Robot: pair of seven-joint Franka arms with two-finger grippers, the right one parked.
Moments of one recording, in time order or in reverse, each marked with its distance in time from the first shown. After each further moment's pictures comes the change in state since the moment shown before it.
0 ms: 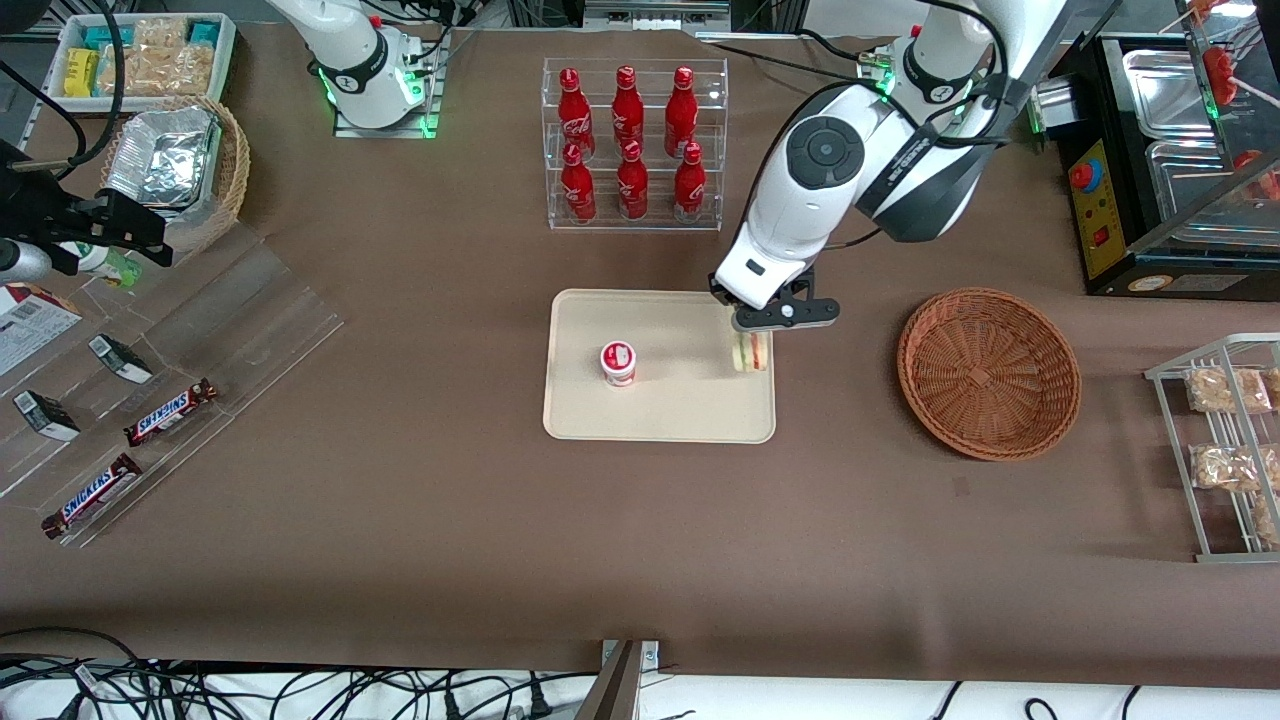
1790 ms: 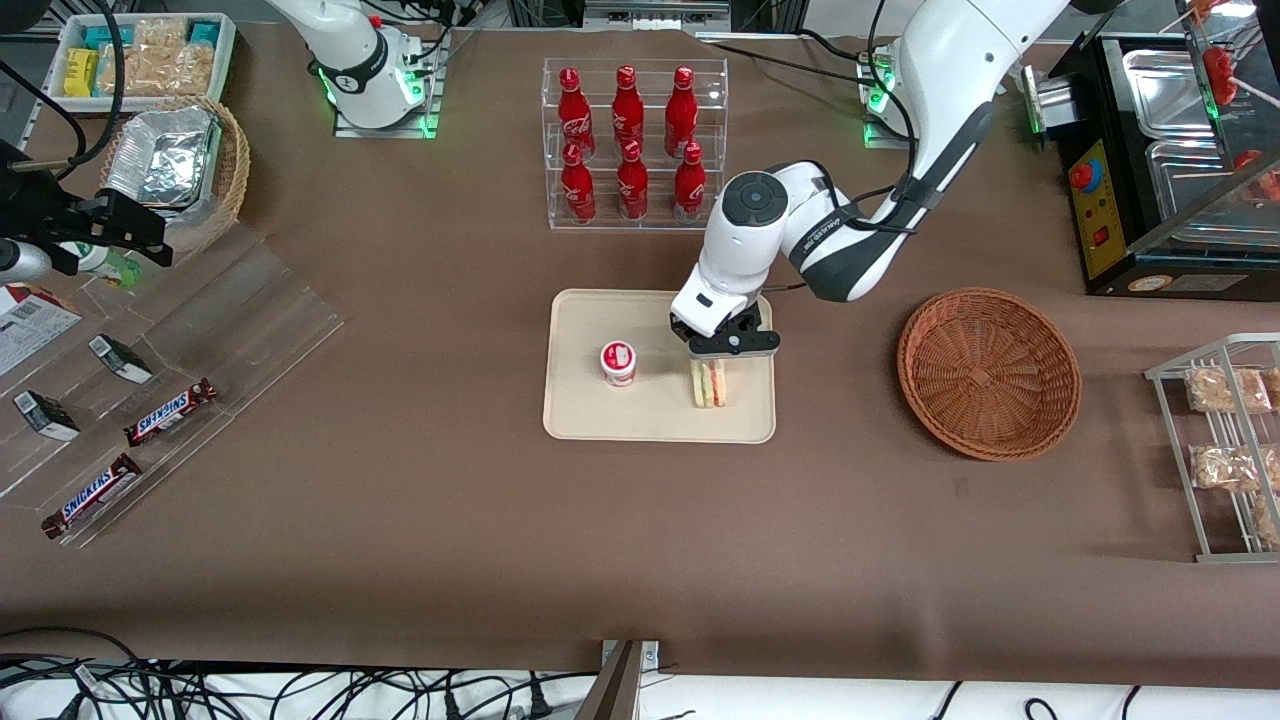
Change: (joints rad) arm -0.045 0.242 0.001 -0.003 0.391 0.256 -0.278
